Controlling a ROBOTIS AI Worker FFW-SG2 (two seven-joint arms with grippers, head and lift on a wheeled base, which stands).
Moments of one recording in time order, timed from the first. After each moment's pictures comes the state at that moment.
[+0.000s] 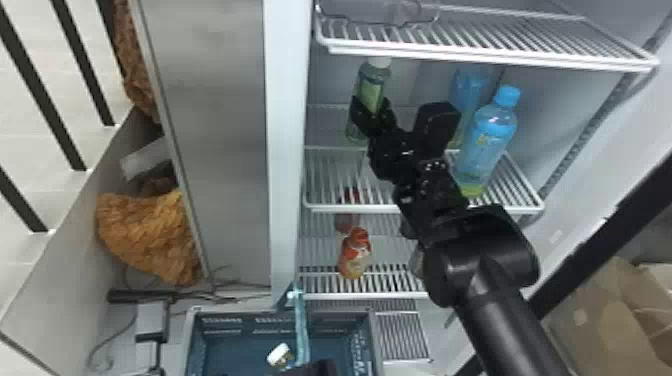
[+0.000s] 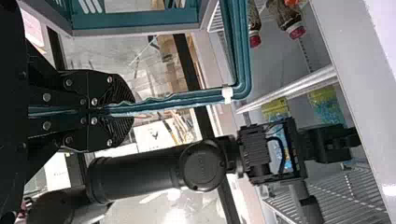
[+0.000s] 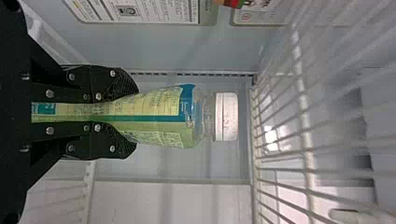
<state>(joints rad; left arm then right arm) 0.32 0.24 -0.02 -1.97 1.14 1.16 -0.51 -0.26 -0.12 0.20 -1.47 -0.16 0.03 0.09</state>
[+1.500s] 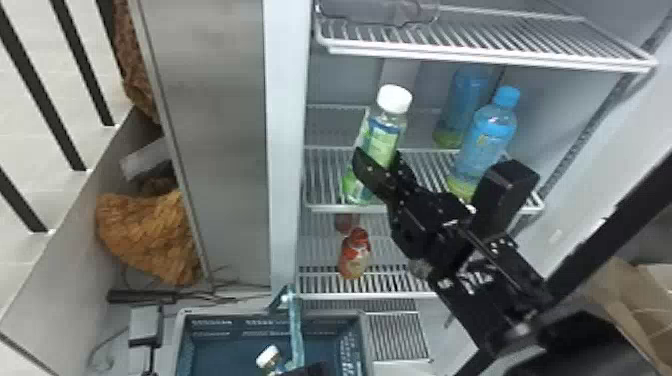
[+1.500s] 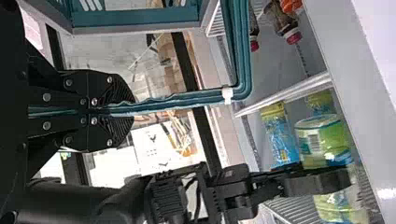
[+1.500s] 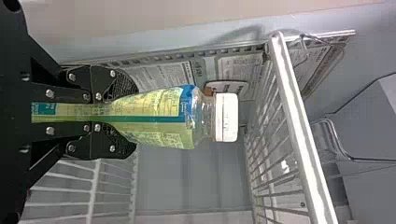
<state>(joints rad) 0.34 0.25 0.00 -1.98 1.13 1.16 -0.51 0.25 -0.20 0.13 -2.19 -0.27 0.33 0.15</state>
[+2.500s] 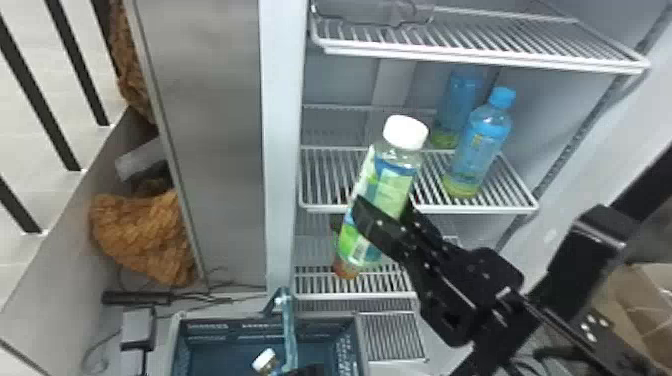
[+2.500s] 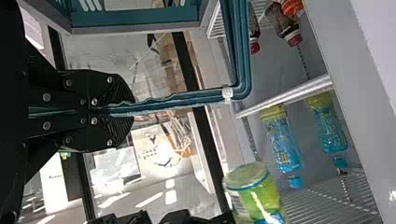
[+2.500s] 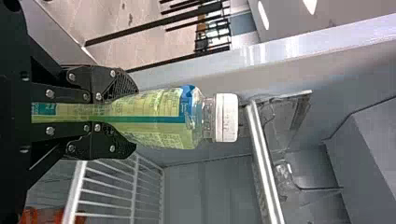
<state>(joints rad) 0.35 0.25 0.01 -1.98 1.13 1.17 -0.51 0.60 -0.22 0.04 -2.65 -0.35 0.58 0.19</state>
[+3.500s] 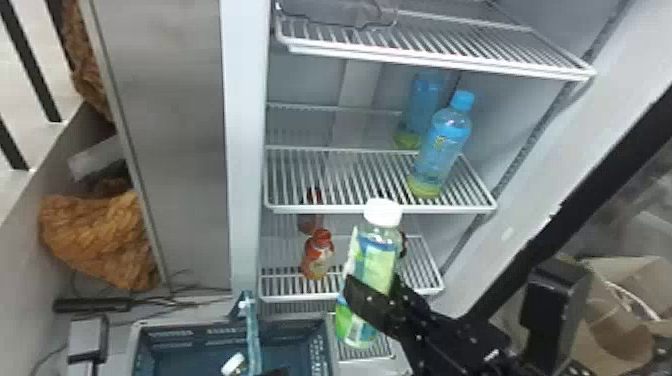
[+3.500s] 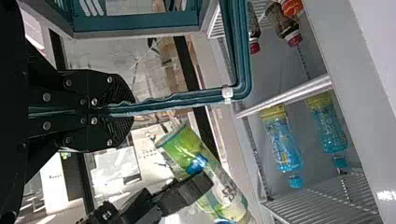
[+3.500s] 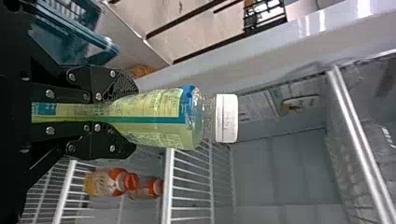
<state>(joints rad) 0.35 0.25 0.01 -1.98 1.13 1.17 -0.52 0.78 -0.15 -0.08 -2.76 -0.31 0.81 0.27</state>
